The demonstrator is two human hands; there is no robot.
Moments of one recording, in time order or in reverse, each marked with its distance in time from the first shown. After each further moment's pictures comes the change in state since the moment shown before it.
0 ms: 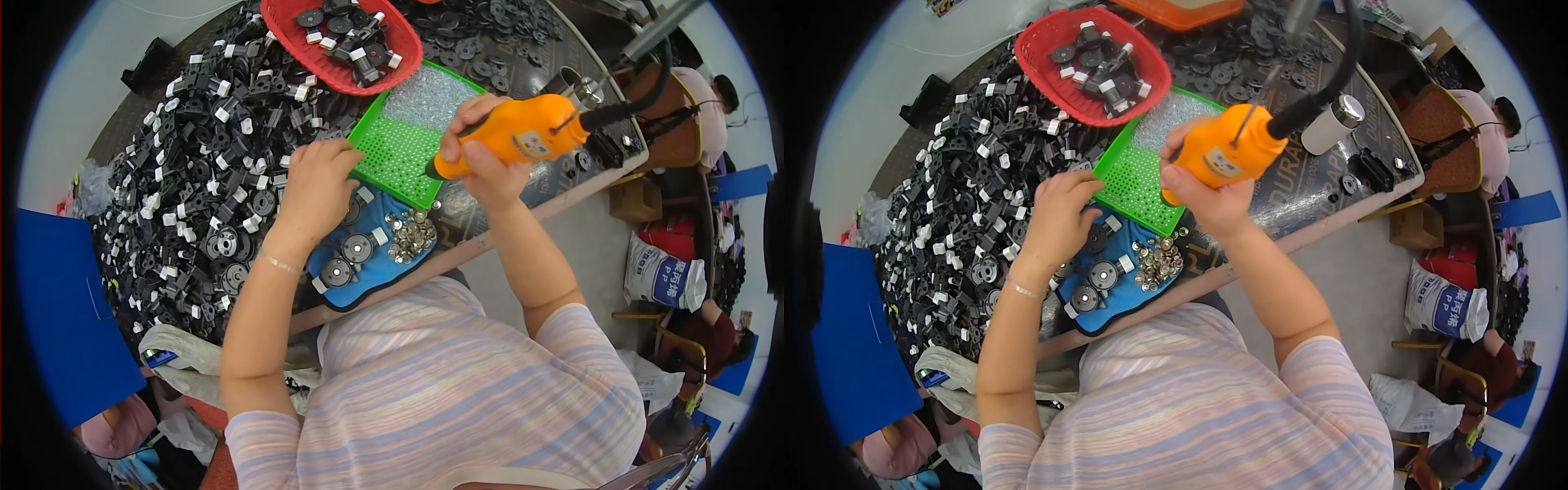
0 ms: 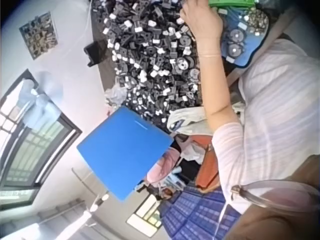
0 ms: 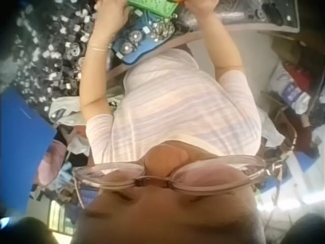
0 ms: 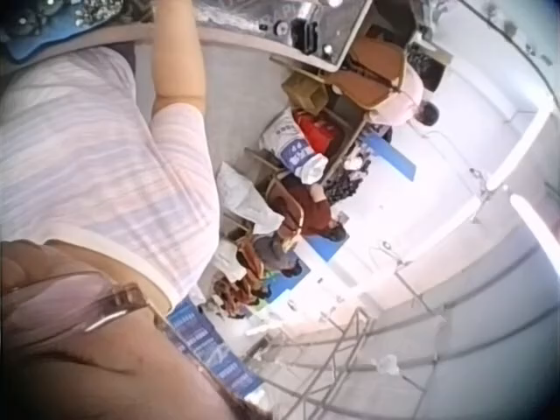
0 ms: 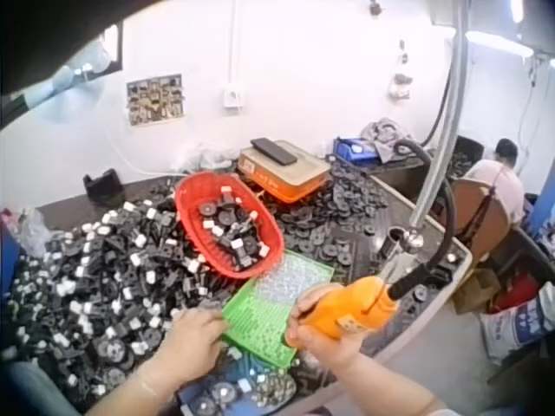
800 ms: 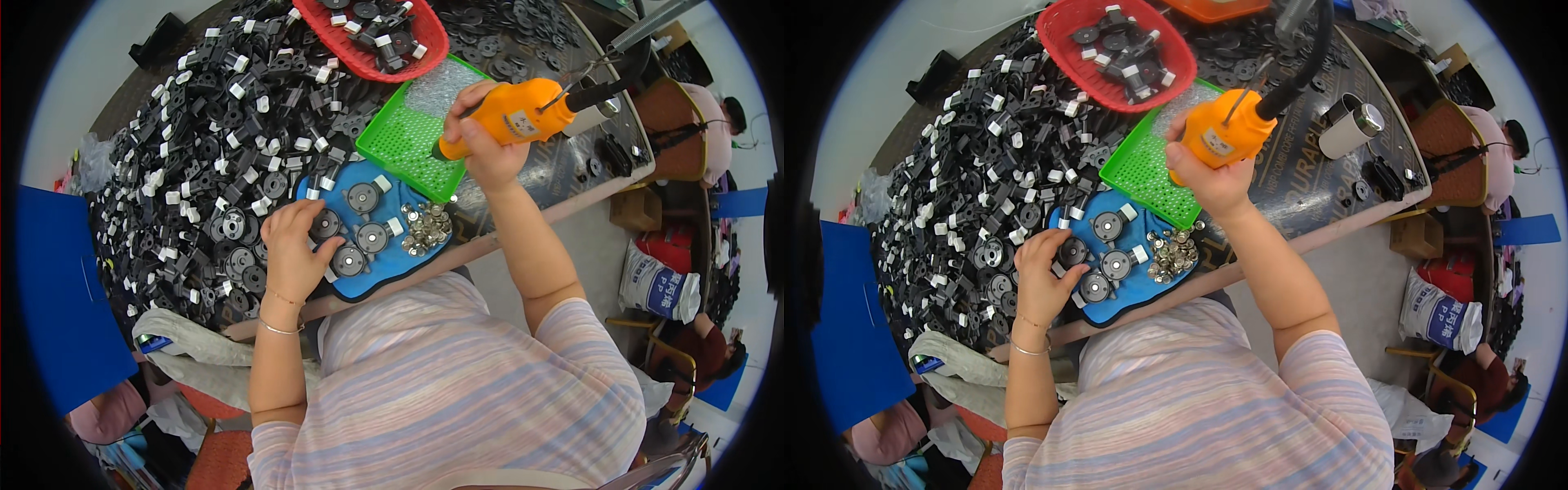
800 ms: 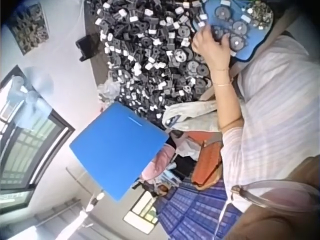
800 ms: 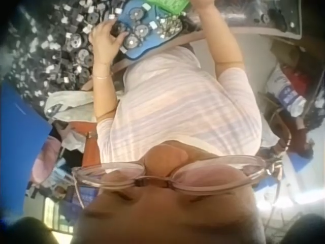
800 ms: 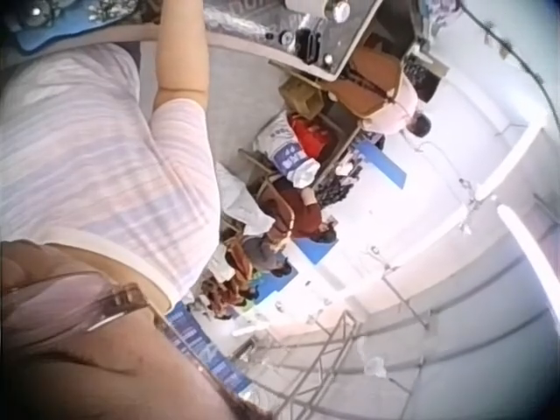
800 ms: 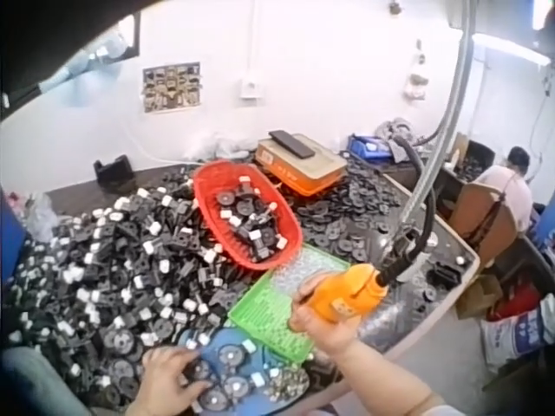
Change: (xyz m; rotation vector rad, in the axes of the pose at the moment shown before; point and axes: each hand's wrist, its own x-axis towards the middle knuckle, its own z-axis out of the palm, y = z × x) left_hand -0.103 0.014 -0.014 -0.174 0.022 -0.464; right_hand 0.008 0.029 0.002 -0.196 -0.028 -0.017
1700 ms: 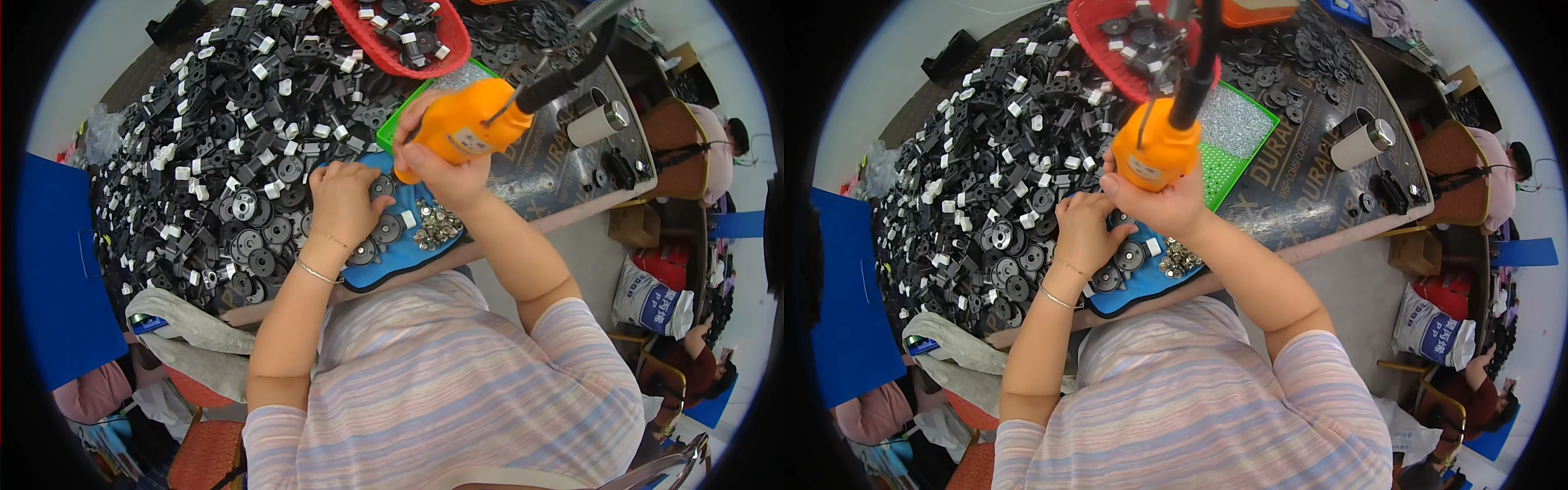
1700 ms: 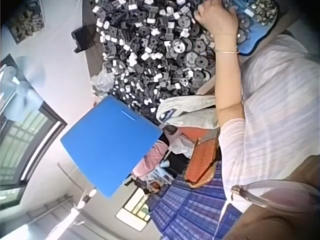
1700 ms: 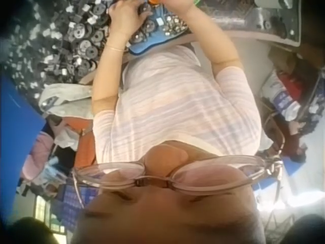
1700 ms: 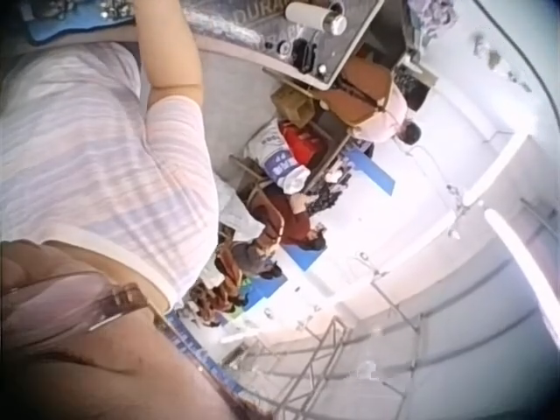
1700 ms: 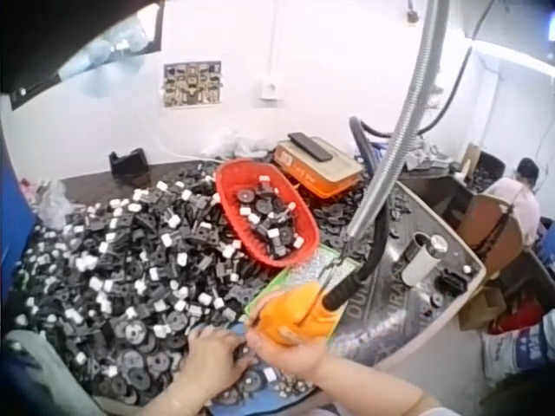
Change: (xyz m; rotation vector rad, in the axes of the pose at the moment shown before) left_hand 0.044 0.025 0.029 0.060 -0.057 0.003; right_hand -0.010 0.002 0.072 0.118 -0.127 0.086
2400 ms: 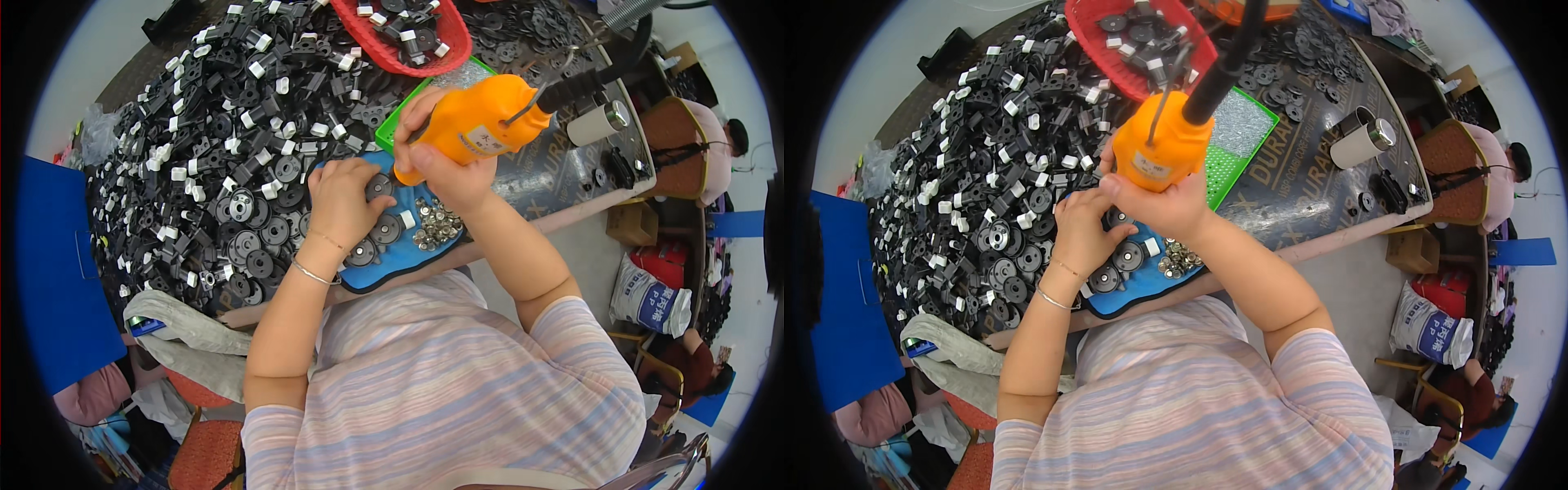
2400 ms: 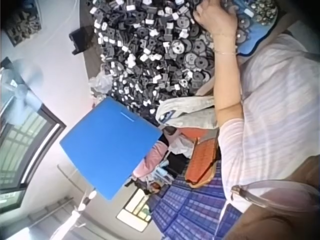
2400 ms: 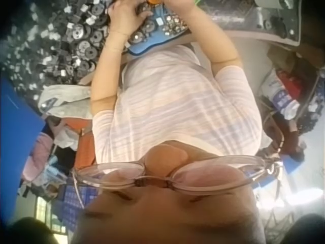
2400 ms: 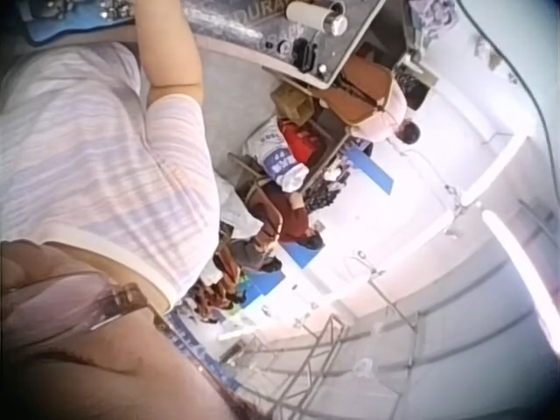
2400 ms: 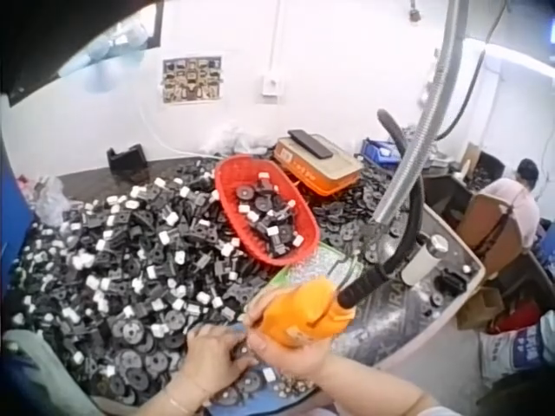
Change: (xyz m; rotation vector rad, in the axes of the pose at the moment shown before) left_hand 0.001 0.000 0.000 -0.051 -0.031 -0.055; right_hand 0.006 -0.001 -0.003 0.051 -0.057 -0.009
